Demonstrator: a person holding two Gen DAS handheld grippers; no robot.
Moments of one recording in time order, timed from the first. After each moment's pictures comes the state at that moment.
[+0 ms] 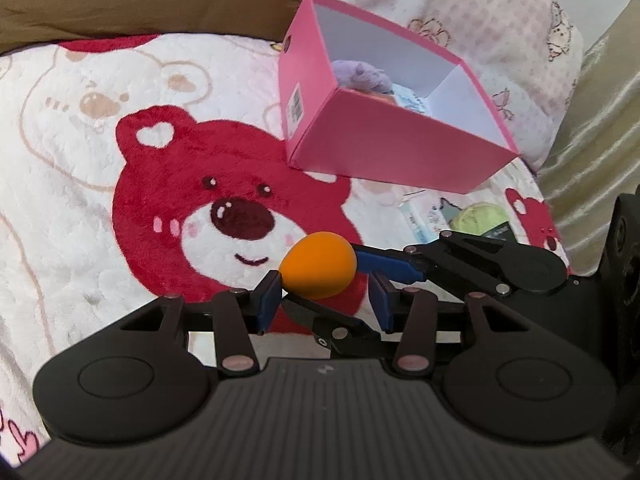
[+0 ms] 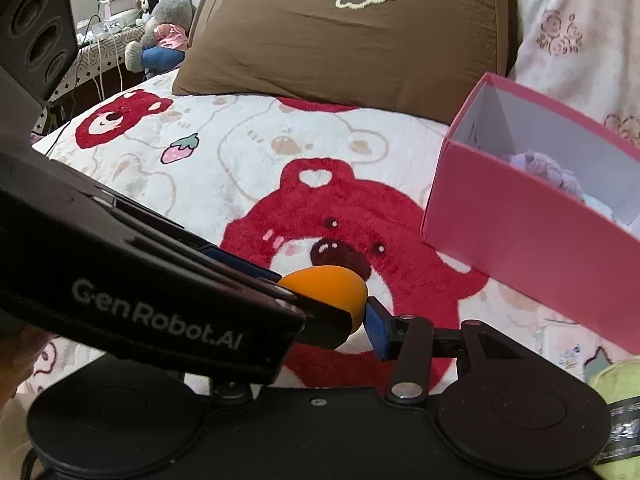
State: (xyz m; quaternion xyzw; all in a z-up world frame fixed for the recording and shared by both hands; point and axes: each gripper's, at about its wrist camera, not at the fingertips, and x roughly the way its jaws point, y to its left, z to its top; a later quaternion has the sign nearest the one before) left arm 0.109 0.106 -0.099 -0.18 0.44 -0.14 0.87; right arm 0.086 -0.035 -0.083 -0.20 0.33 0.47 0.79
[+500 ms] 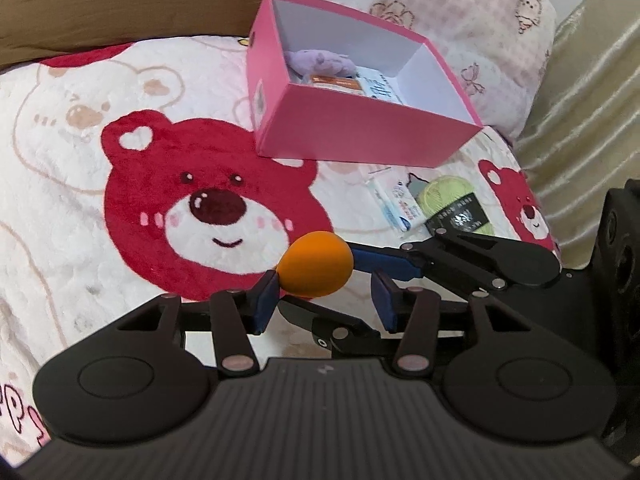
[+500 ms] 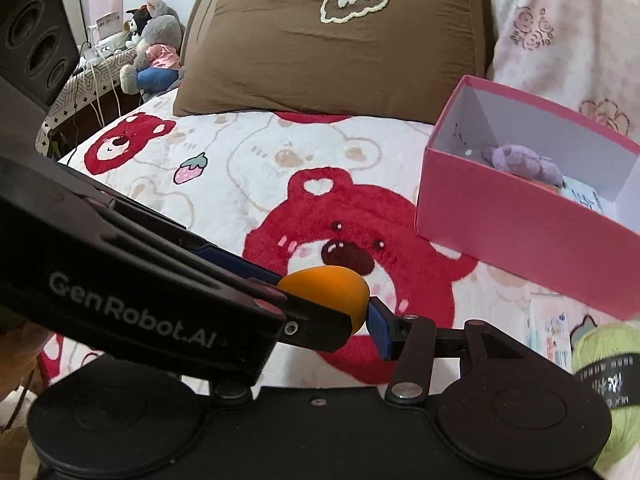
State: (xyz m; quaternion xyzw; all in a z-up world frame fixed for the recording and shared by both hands) left arm 0.093 0.095 -0.068 -0.15 0.46 -0.17 0.86; right arm 0.069 -0.059 -0.058 -0.16 0.36 0.46 0.80
